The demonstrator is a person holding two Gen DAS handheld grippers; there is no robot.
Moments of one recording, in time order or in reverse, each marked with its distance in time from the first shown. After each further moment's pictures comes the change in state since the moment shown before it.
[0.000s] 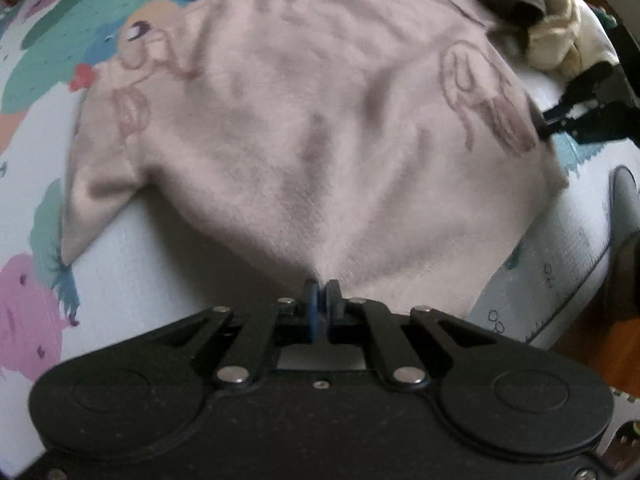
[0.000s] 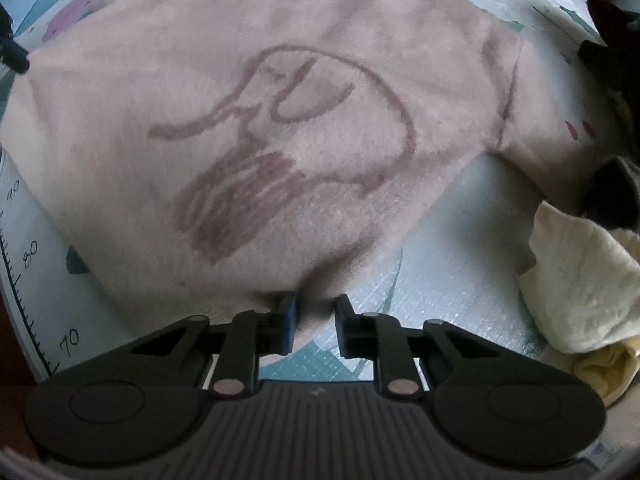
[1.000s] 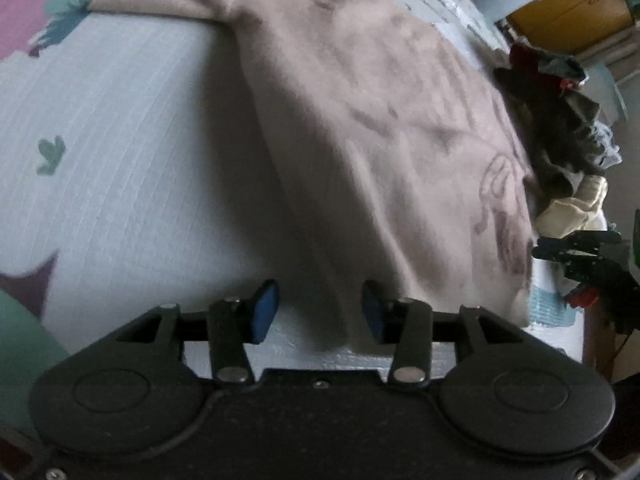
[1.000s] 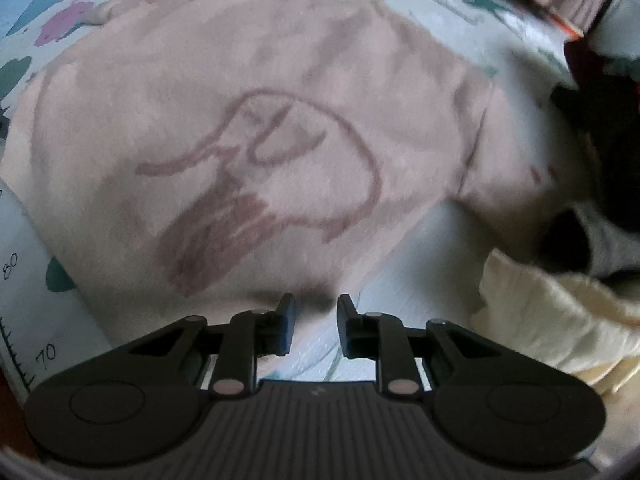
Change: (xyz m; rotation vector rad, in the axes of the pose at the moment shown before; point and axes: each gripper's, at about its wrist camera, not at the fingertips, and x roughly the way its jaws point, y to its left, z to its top) left arm 0.052 0.019 -0.108 -0.641 -0.270 -0.221; right arm -0.011 -0.017 0.003 -0.051 -0.113 -0.094
